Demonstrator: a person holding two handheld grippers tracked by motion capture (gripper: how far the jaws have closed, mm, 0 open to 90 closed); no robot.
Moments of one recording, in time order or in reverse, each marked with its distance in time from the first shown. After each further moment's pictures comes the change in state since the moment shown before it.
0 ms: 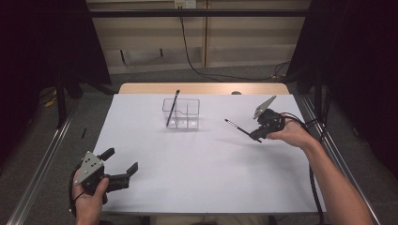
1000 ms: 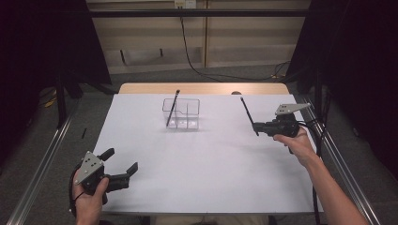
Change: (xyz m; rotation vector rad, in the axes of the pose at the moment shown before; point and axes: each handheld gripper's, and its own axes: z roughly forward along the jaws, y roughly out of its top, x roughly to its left) left arm 0.001 -0.001 0.000 0.004 0.006 -0.011; right arm 0.010 -0.042 -0.018 -0.545 -0.066 0.195
